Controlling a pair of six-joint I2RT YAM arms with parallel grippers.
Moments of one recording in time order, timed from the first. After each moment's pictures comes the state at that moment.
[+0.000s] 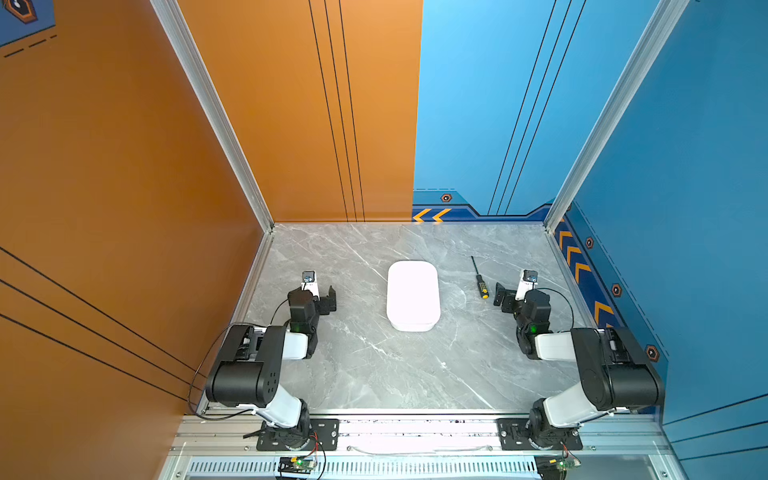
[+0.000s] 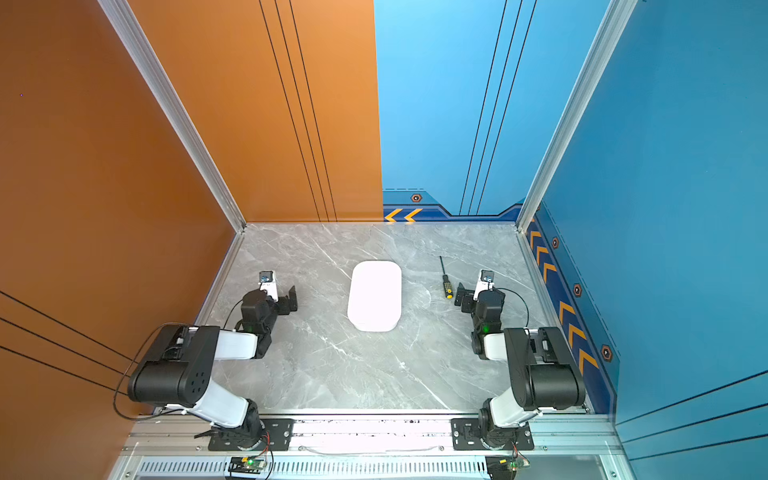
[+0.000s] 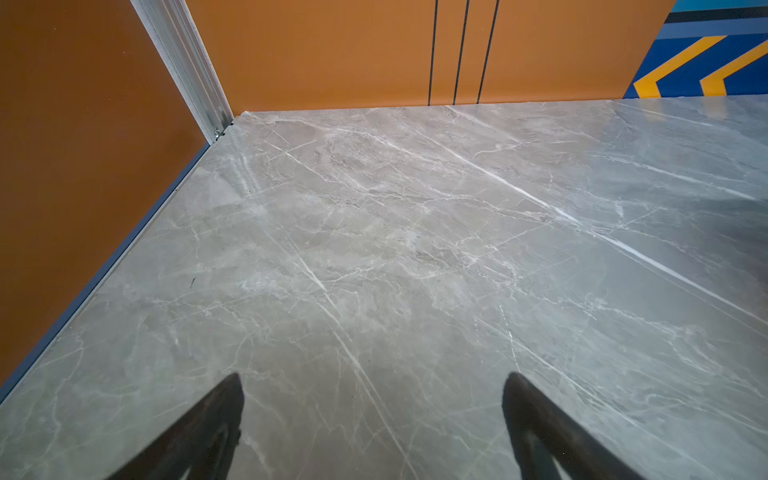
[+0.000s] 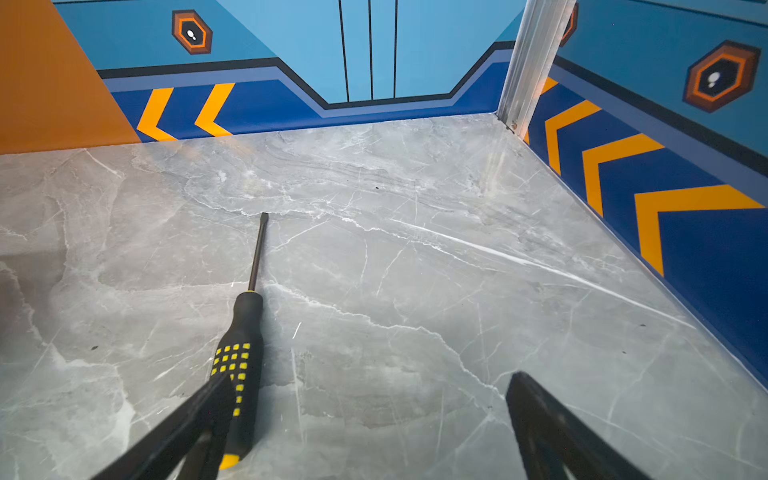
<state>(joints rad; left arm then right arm) -0.02 1.56 0.37 0.84 -0.13 0.01 0.02 1.54 0.36 0.84 0.14 0.07</state>
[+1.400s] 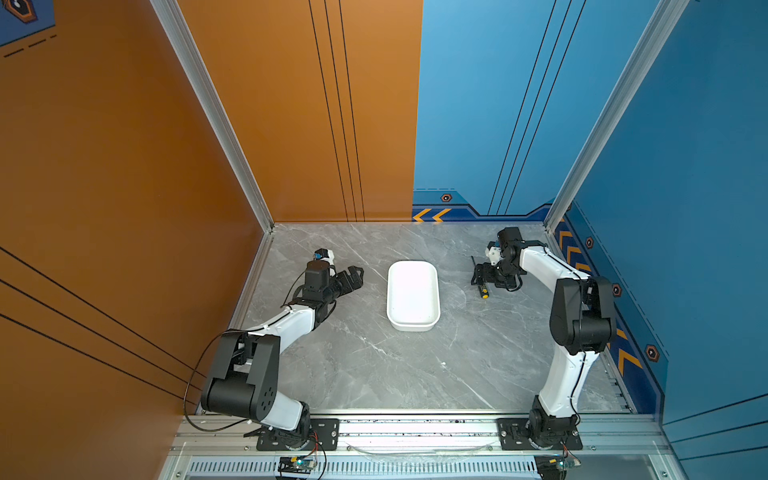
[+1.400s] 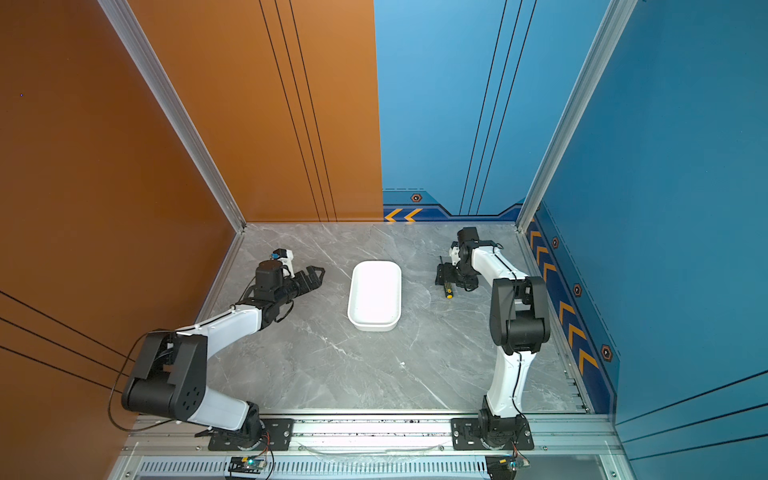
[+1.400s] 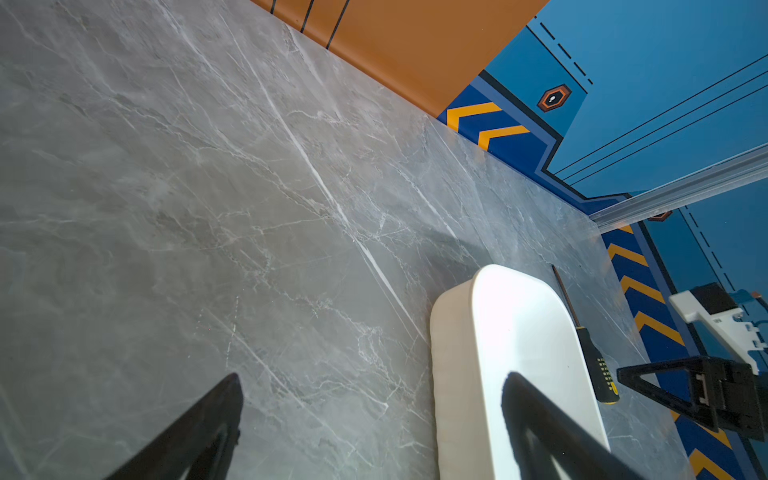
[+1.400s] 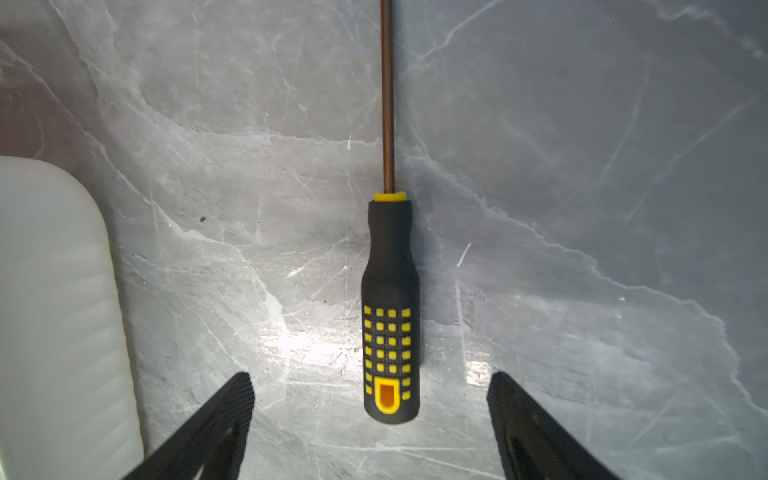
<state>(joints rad) -0.16 1.50 0.73 0.24 0.21 -0.58 0.07 1.98 1.49 -0.81 -0.20 0.09</state>
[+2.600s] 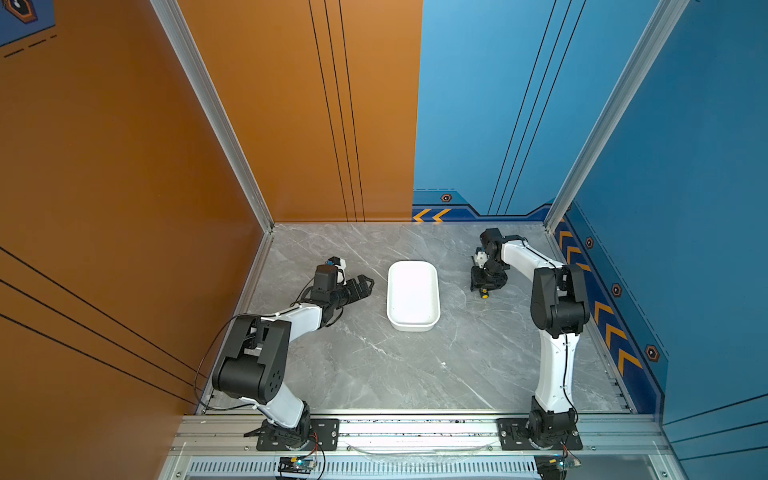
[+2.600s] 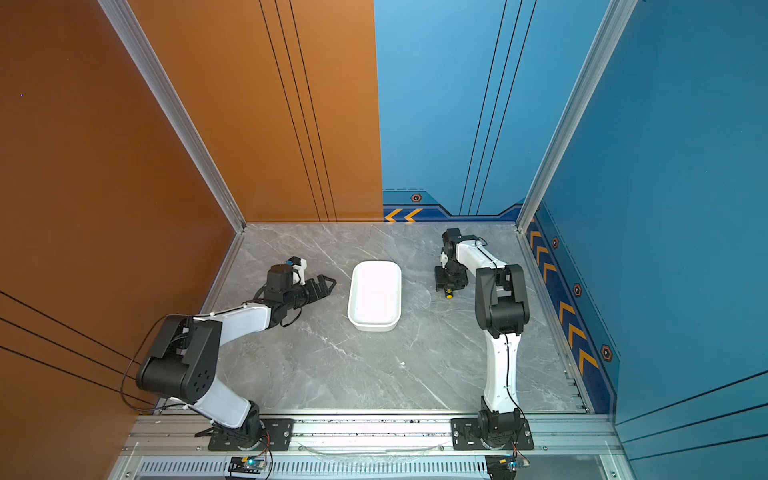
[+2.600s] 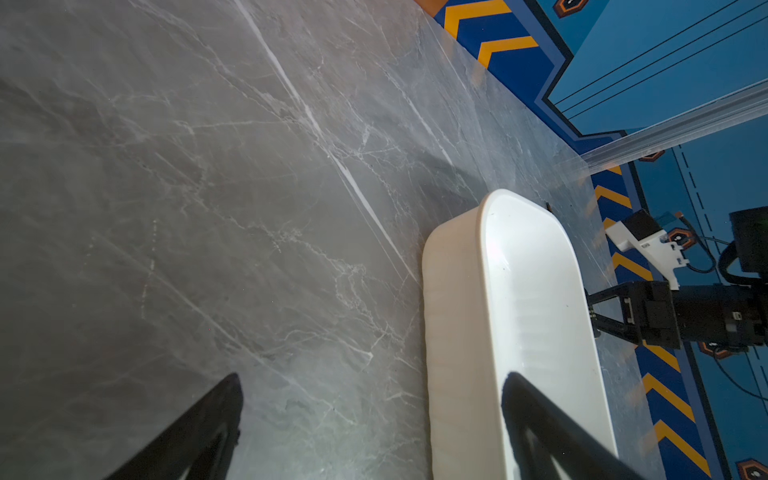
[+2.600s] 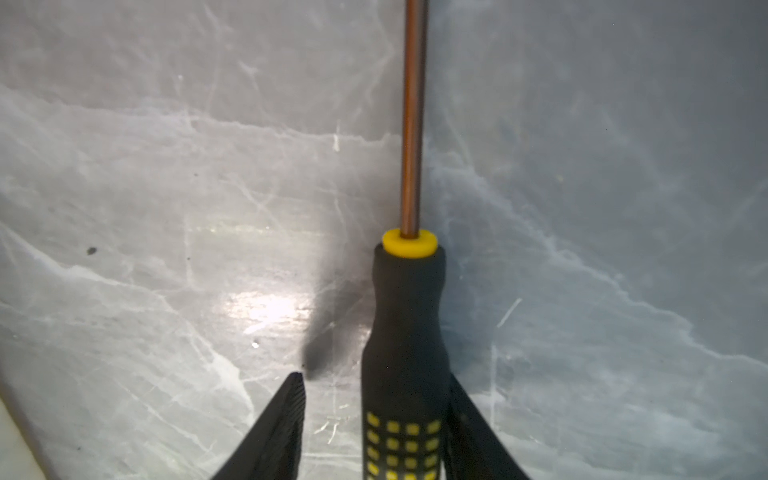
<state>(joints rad) -0.21 1.60 0.73 0.24 0.33 -0.60 0.13 2.17 1.68 -0.97 -0.09 0.09</state>
